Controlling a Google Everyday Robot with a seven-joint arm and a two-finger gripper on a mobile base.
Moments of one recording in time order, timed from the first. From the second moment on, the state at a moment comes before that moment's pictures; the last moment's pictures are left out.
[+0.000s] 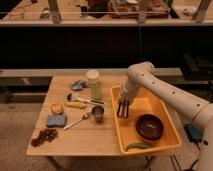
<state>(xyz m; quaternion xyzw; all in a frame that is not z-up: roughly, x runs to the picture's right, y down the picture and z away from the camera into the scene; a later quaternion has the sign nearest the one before) 0.114 0.072 0.838 -0.15 -0.28 -0.61 0.73</state>
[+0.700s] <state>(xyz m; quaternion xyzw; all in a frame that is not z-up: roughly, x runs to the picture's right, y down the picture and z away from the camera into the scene) 0.169 0.079 0.877 -0.19 -0.26 -0.59 0.74</state>
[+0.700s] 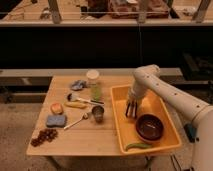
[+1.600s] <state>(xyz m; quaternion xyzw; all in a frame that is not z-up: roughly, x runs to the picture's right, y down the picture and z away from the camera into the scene) 0.100 0.090 0.829 -0.14 -0.30 -0.63 0.71</state>
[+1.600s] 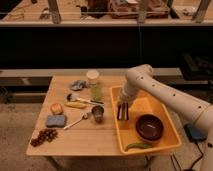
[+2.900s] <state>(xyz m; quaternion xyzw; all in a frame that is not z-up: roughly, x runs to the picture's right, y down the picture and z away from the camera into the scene) 0.127 0.053 0.870 -0.17 -0.26 -0.60 0.74</state>
